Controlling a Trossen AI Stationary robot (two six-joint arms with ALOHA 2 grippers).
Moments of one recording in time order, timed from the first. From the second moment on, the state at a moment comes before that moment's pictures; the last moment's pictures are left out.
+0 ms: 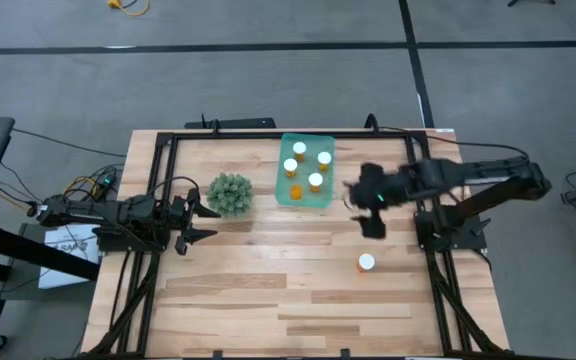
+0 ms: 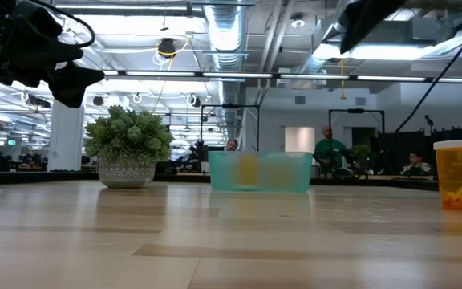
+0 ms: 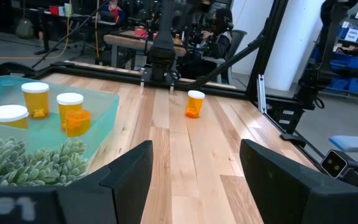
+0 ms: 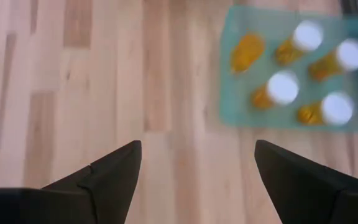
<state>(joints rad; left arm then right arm) -0.10 0.07 0.01 0.03 -0.01 -0.18 0.08 1.23 1.24 -1.03 0.12 0.01</state>
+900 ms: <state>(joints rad) -0.10 0.07 0.01 0.03 -0.01 -0.18 0.58 1.24 0.86 -0.92 0.21 0.57</state>
